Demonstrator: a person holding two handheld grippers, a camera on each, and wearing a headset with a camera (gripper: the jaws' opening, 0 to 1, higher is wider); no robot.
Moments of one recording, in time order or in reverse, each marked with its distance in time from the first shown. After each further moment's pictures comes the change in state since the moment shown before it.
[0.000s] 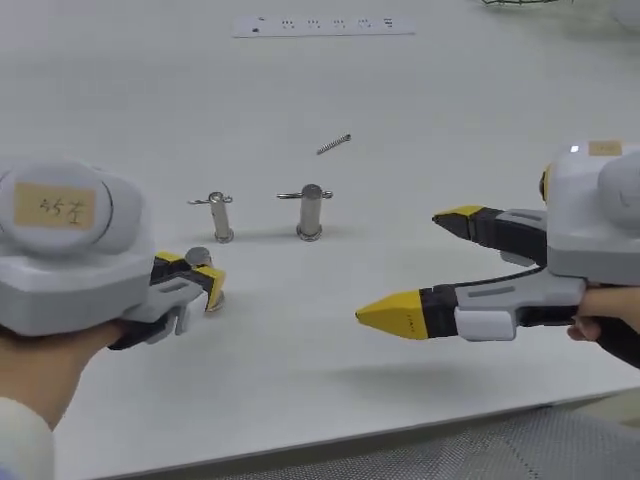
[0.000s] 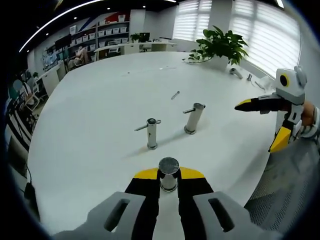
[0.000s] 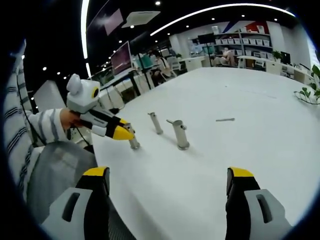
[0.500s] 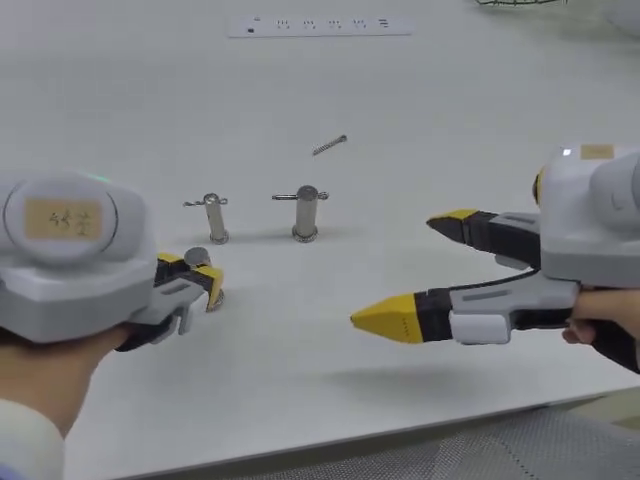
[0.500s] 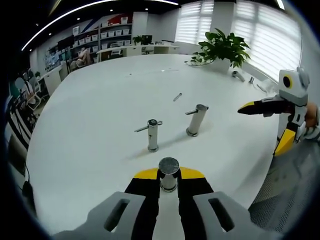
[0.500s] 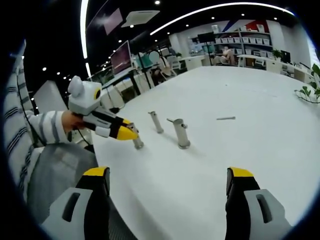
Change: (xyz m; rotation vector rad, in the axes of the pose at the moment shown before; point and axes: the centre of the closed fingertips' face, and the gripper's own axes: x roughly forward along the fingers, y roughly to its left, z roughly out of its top) left arm 0.006 0.001 0.001 -0.009 -0.030 0.014; right arm 0.002 0.001 -0.002 0.006 0.007 0.003
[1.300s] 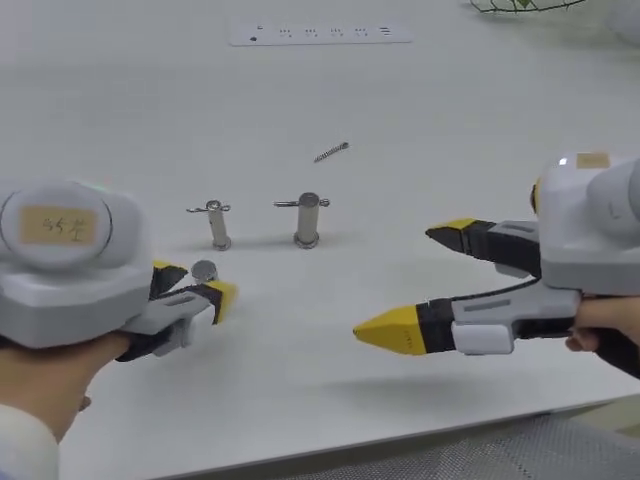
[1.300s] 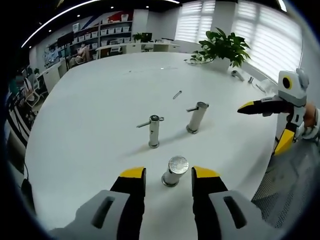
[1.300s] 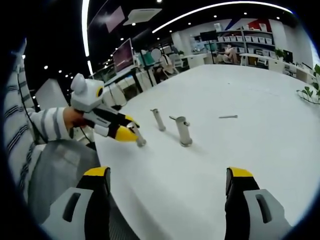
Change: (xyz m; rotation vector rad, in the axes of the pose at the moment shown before) left arm -0.002 0.005 -0.005 -0.013 0.022 -0.013; right arm -0.002 0.002 -0.003 -0.010 0.021 0.018
